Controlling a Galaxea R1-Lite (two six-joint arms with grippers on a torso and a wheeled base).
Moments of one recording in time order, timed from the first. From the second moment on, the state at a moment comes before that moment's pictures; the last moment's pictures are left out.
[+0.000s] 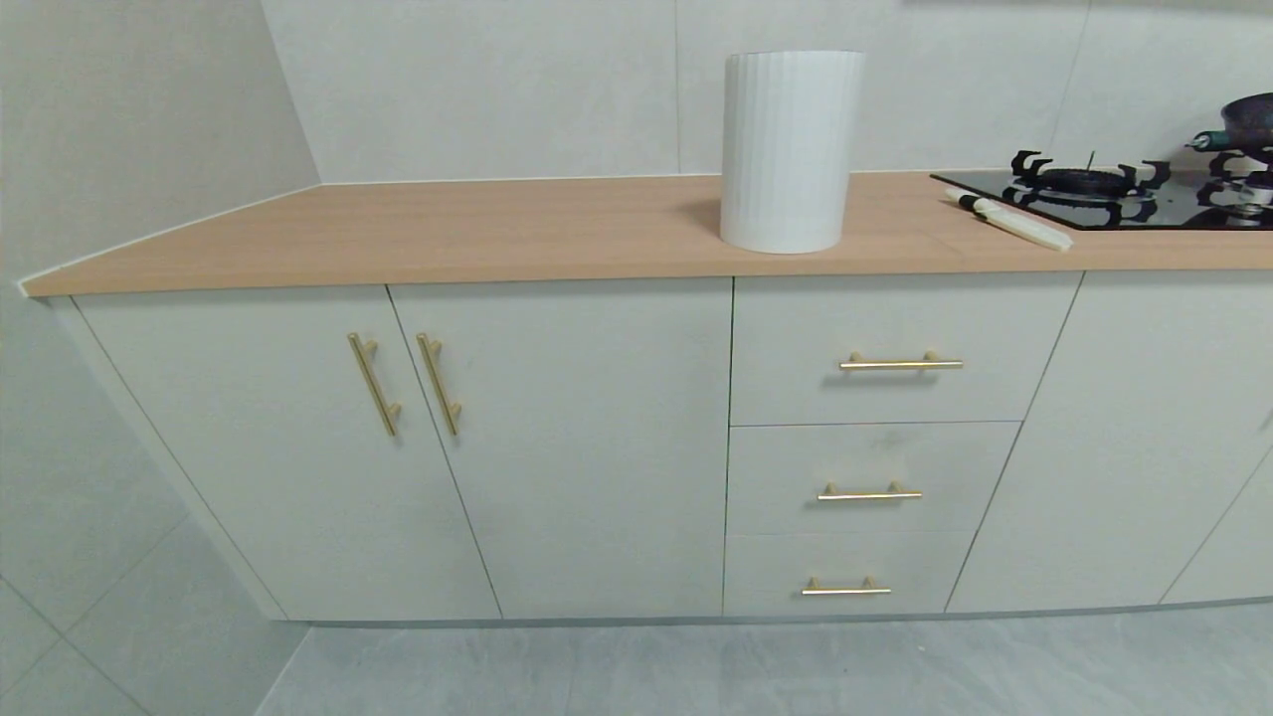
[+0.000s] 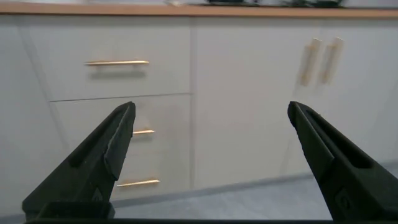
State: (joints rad) left arm 0.00 0.00 0.00 0.00 -0.02 0.01; right arm 0.00 0.00 -0.17 -0.05 -0.14 -0.08
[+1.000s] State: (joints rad) left arm 0.00 0.00 0.00 0.00 -0.02 0.01; right arm 0.00 0.00 0.00 0.00 0.02 -0.01
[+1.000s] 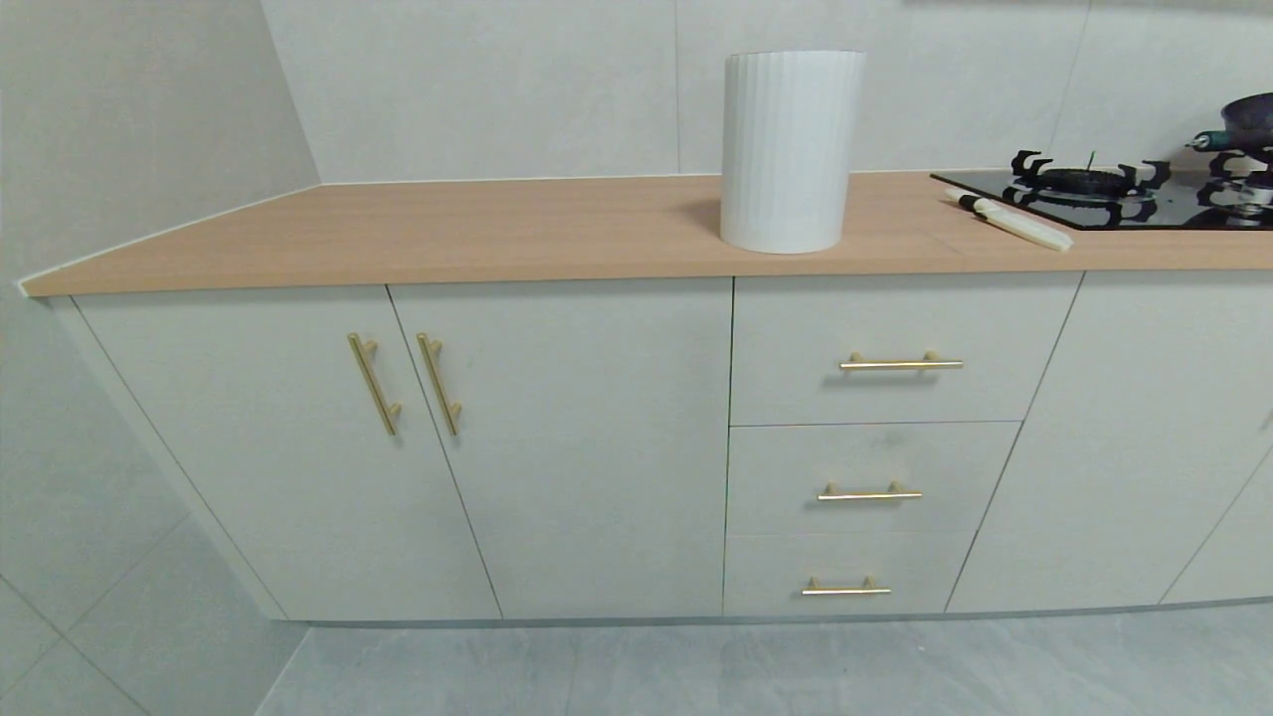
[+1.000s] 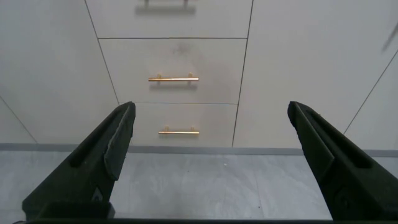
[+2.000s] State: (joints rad) left arm 0.00 0.00 0.00 0.00 -0.02 0.01; right arm 0.00 0.00 0.00 0.00 0.04 -0.01
